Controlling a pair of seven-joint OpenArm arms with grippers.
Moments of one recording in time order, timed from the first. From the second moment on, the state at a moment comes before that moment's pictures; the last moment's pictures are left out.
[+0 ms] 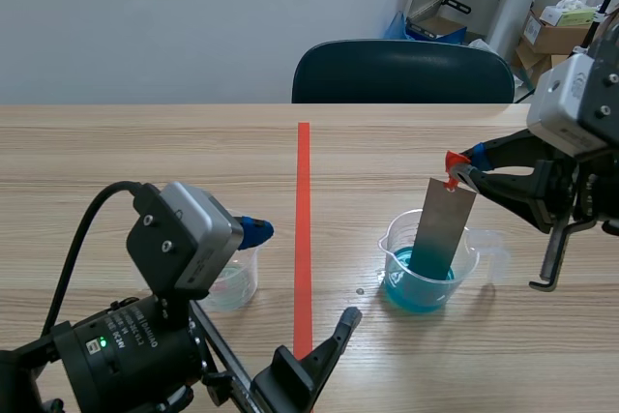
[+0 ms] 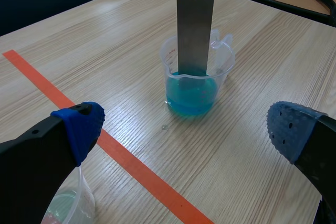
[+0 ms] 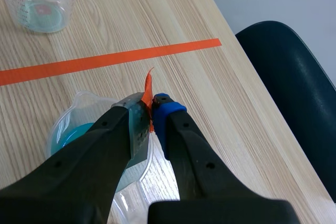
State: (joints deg) left arm 19.3 -32.6 35.9 102.7 -11.0 -8.5 -12.3; right arm -11.7 38.4 -0.5 96.0 -10.9 45.1 21.2
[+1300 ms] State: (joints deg) left arm 19.3 -32.6 35.9 102.7 -11.0 -8.5 -12.3; right arm -22.4 42.6 12.5 119.4 3.9 45.4 7.7
